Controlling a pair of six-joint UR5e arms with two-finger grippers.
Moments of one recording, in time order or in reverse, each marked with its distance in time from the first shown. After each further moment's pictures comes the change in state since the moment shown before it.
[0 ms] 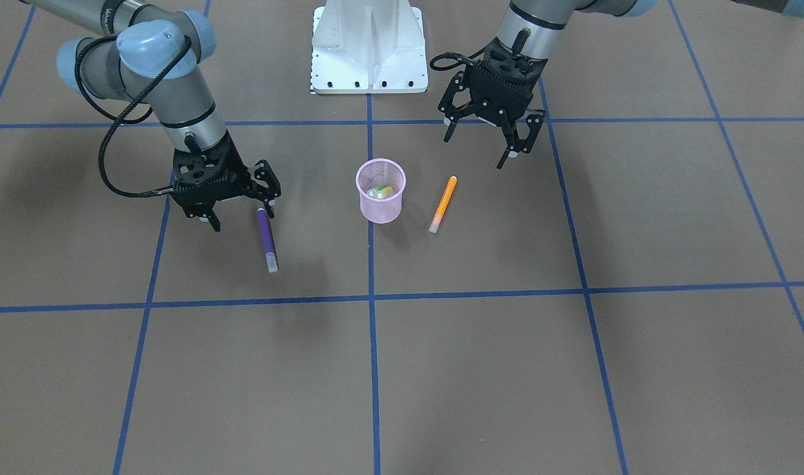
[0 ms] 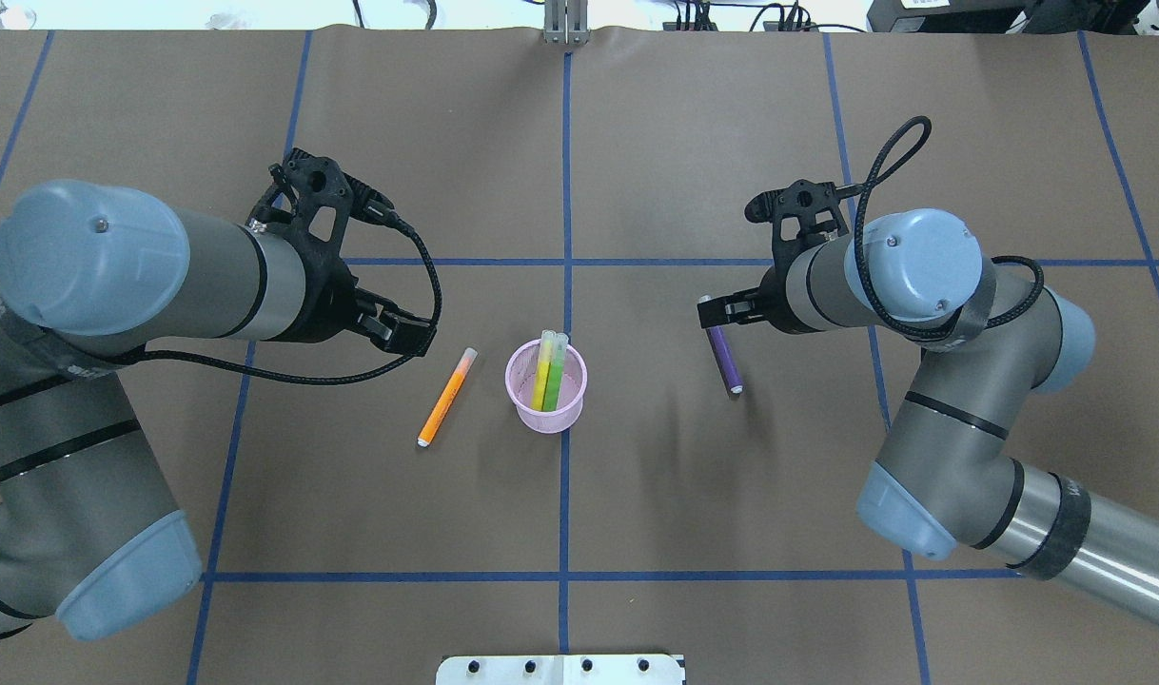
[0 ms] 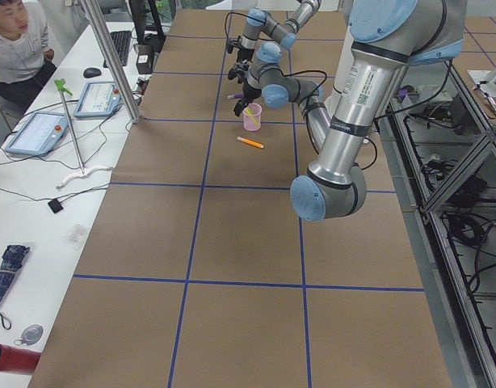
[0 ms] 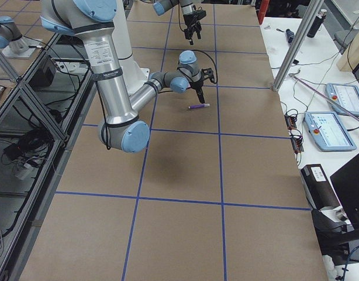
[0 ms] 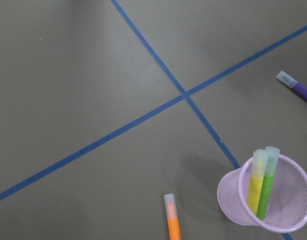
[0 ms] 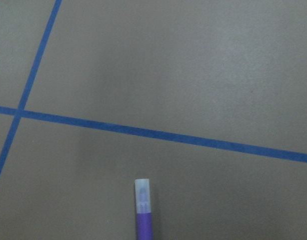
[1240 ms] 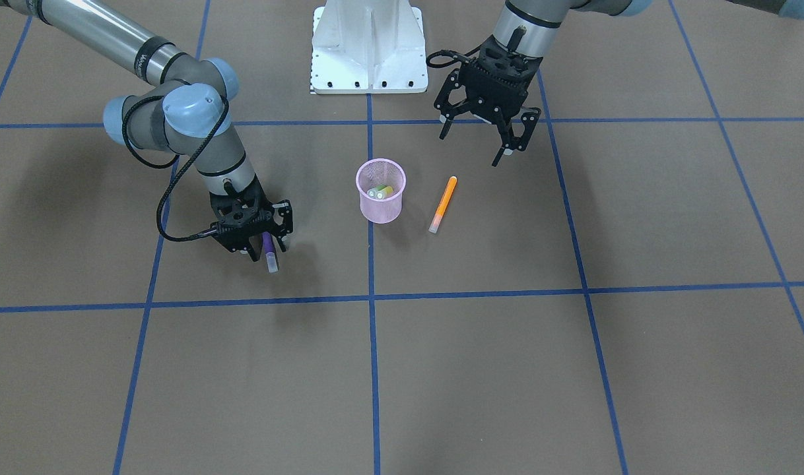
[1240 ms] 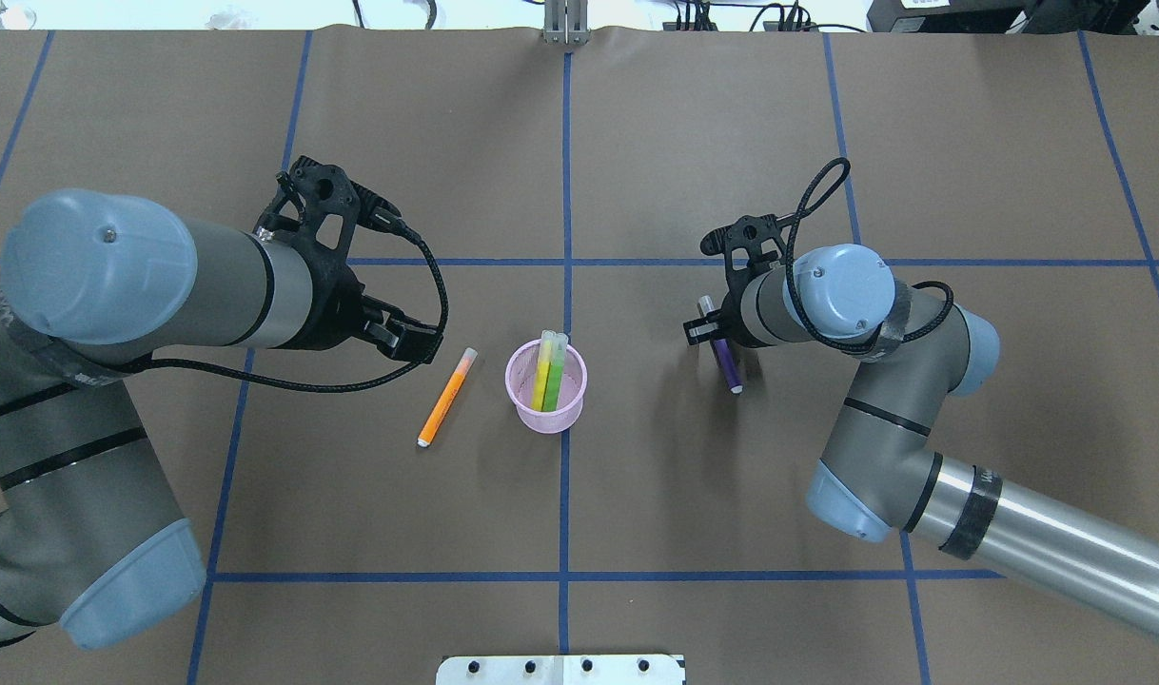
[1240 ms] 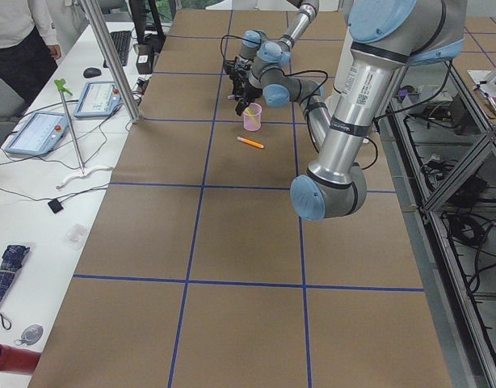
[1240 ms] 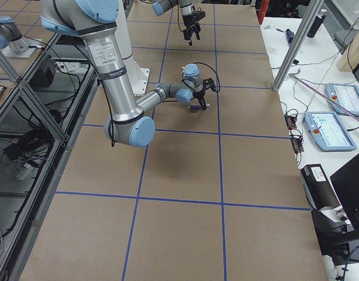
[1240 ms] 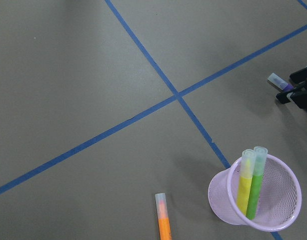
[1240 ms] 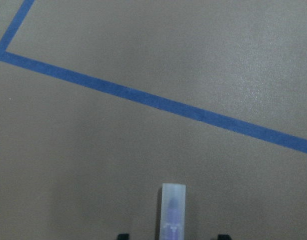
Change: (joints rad) left arm 0.013 -0.004 0.003 -0.002 0.002 -0.006; right arm -0.032 0.066 -0.237 0.175 -0.009 -0.057
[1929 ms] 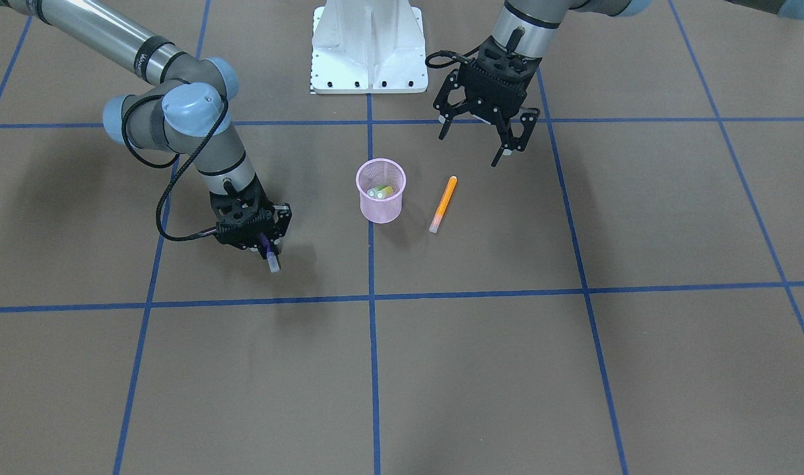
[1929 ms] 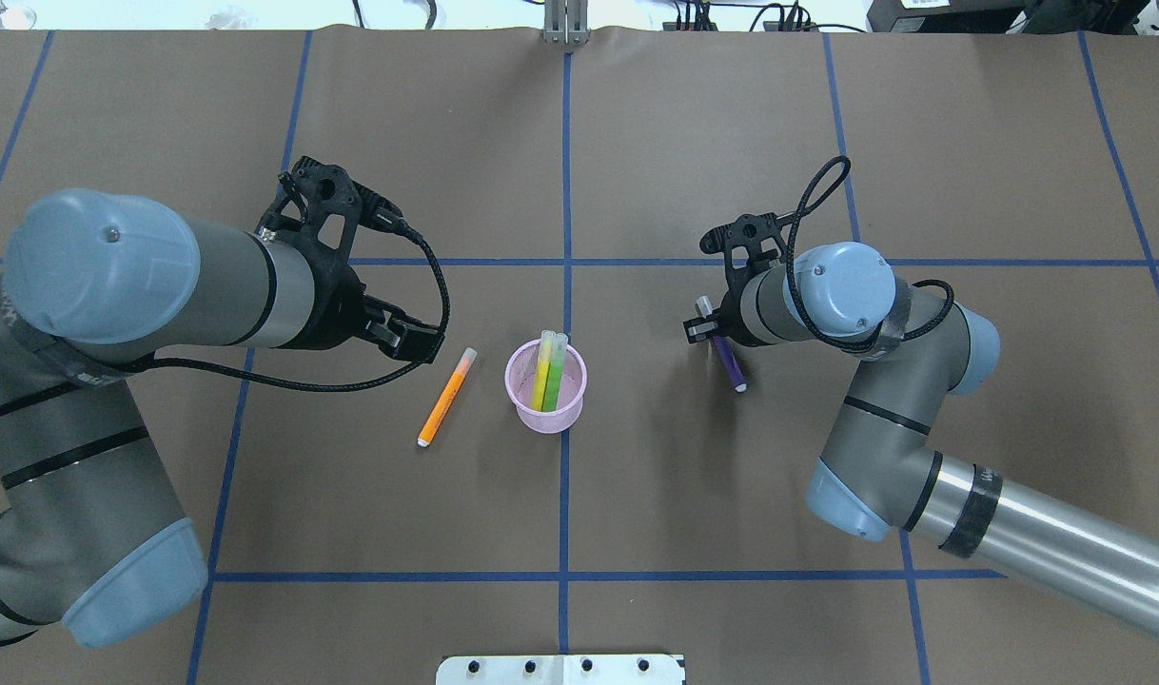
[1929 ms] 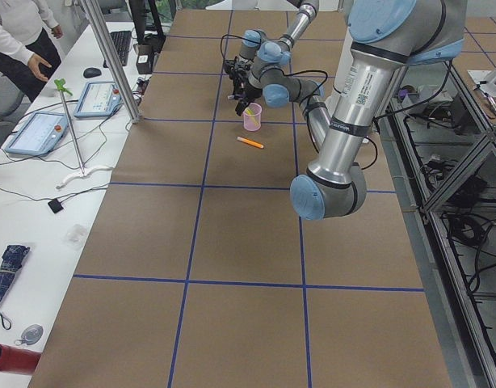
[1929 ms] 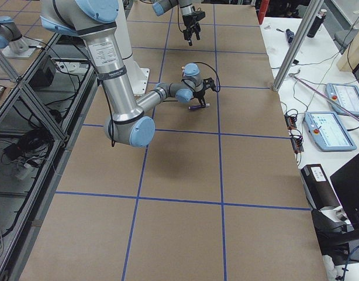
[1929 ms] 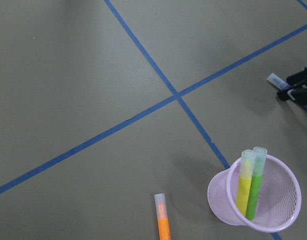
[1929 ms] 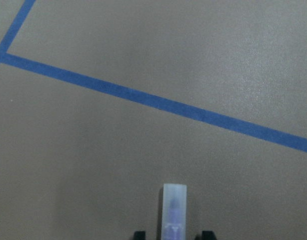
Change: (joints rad) left arm 0.000 -0.002 0.002 0.000 0.000 -0.001; right arm 0.002 0.001 0.004 -0.002 0.004 0.002
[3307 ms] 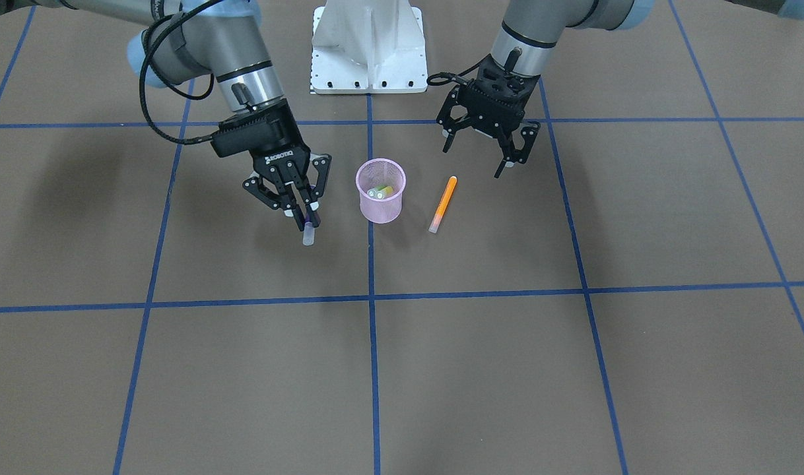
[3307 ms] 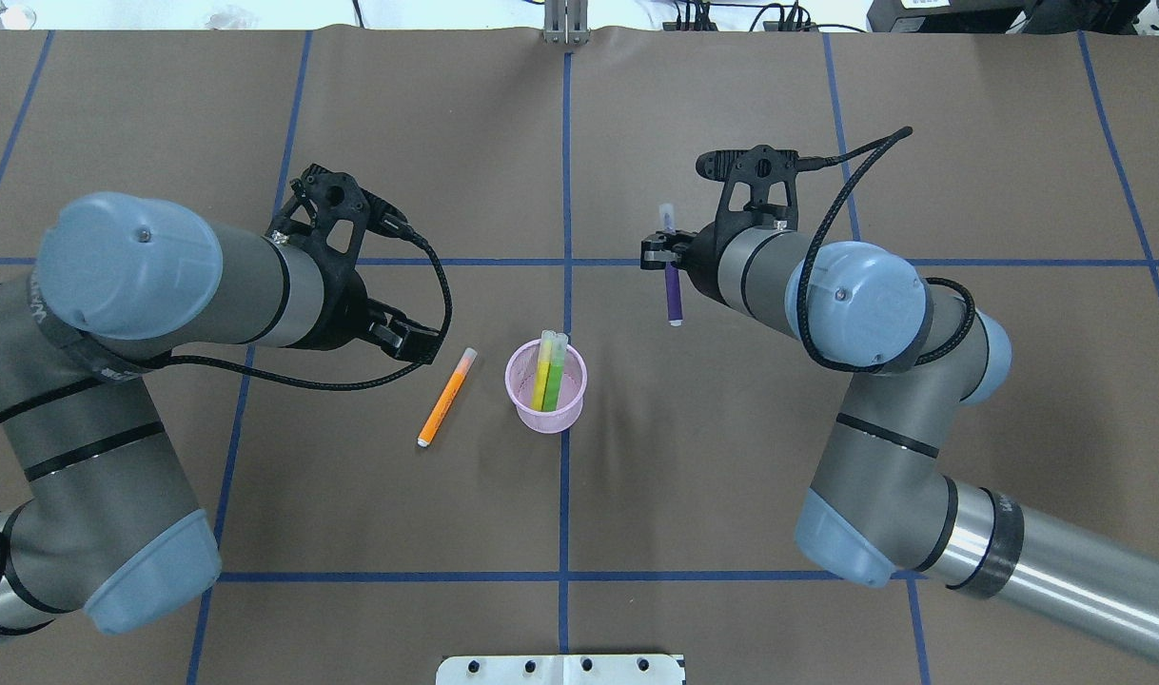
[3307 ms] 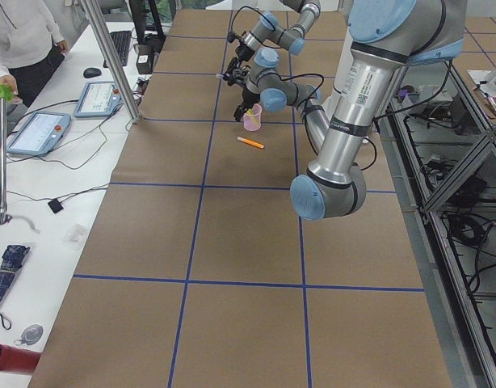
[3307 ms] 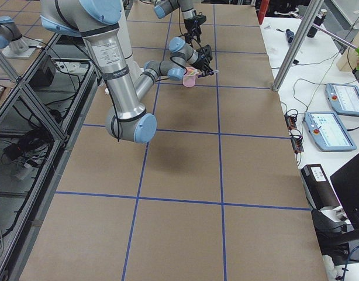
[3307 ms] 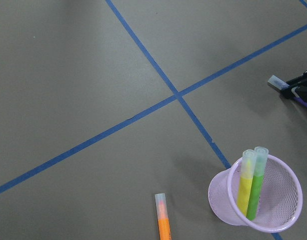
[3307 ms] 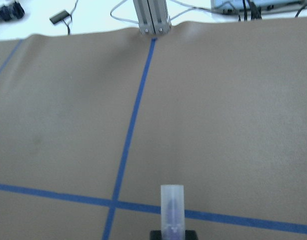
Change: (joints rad) left arm -0.002 0.003 0.051 -0.005 -0.005 0.027; right arm -0.101 0.062 0.269 0.012 -0.489 0.338
